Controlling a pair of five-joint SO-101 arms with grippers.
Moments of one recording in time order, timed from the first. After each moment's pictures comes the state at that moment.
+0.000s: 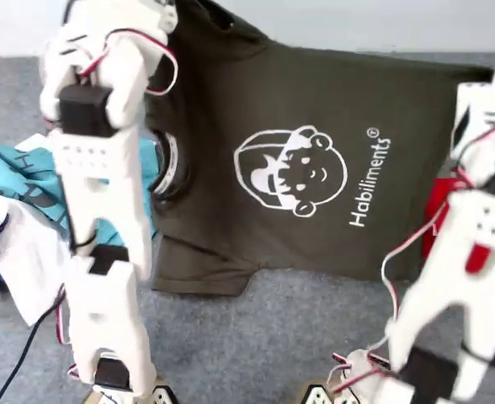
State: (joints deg) left arm 3.4 33.3 -80.7 71.5 -18.1; right arm 19.9 -13.9 -11.2 55.4 18.2
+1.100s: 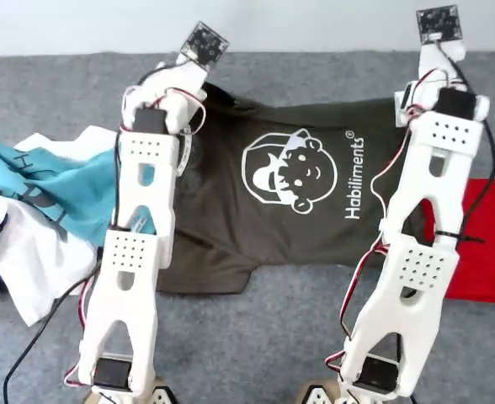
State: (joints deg) left arm 2.4 72.8 -92.2 70.5 -22.0; right arm 12.7 49.3 -70.3 79.8 19.1
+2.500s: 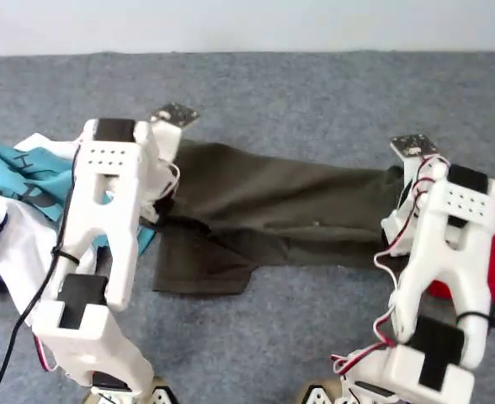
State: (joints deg) left arm 0.6 12.2 -3.2 98.9 -16.0; right arm 18.5 -5.9 18.5 83.3 30.9
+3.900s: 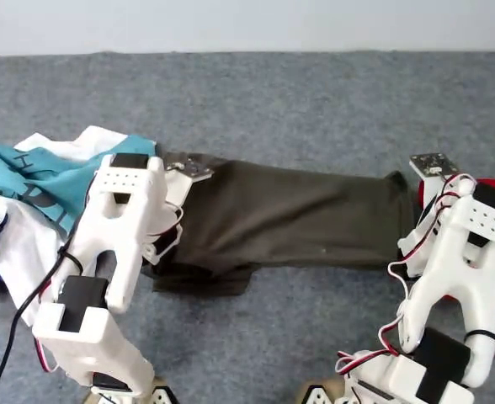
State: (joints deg) left arm 0.9 11.6 16.0 93.3 -22.1; right arm 25.7 -8.7 22.0 87.3 37.1
